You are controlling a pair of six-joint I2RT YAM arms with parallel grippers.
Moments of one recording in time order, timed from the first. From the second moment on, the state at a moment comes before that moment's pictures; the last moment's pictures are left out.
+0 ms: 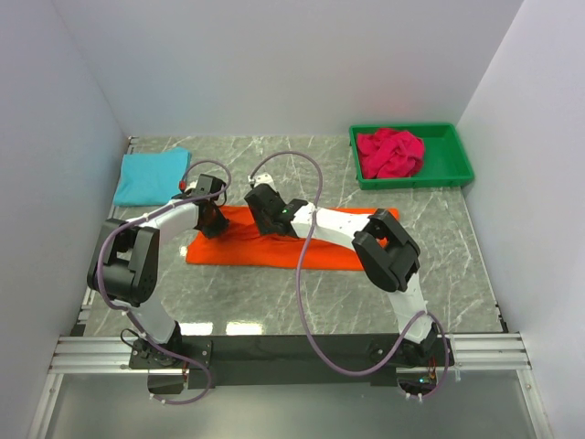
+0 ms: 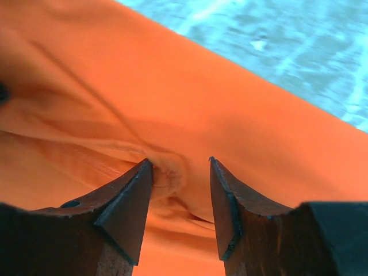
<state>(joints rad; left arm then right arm) -0.27 1.69 1.00 -0.42 -0.19 -0.85 0.89 2.08 1.54 -0.32 0.34 0.32</state>
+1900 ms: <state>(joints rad) -0.27 1.60 1.00 -0.43 -0.09 -0.88 0.72 1.98 1.51 -0.24 0.02 0.47</state>
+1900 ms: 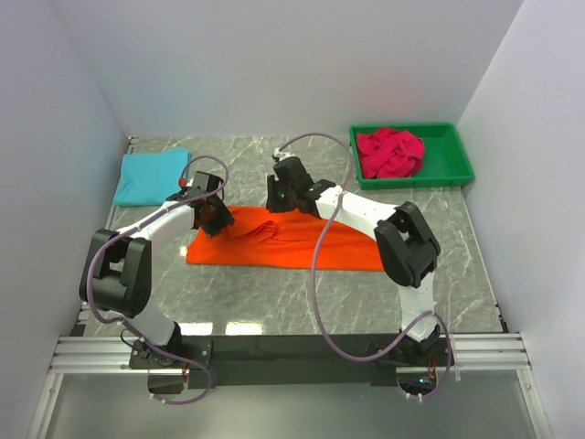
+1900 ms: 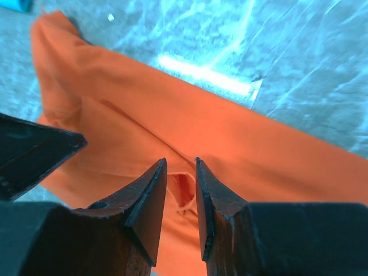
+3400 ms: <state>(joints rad) -0.26 1.65 0.95 -0.40 -0.12 -0.87 0.74 2.04 1.36 -0.18 -0.13 0.41</state>
